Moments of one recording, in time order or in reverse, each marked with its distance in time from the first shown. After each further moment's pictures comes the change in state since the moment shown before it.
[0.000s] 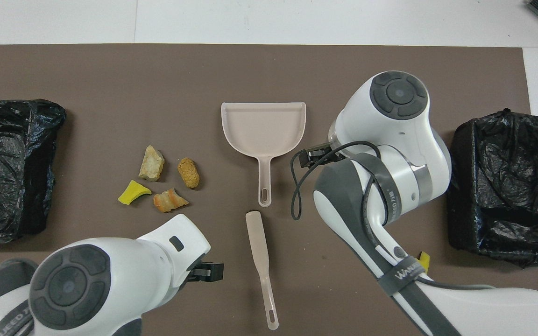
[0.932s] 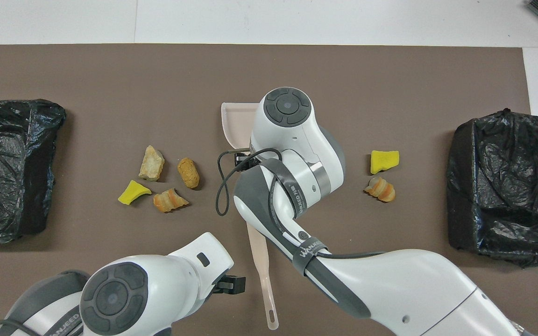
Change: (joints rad) left arm -0.020 -0.001 0.005 -0.040 -0.025 0.032 -0.001; right arm 0.137 0.203 -0.009 0.154 -0.042 0.015 0.170
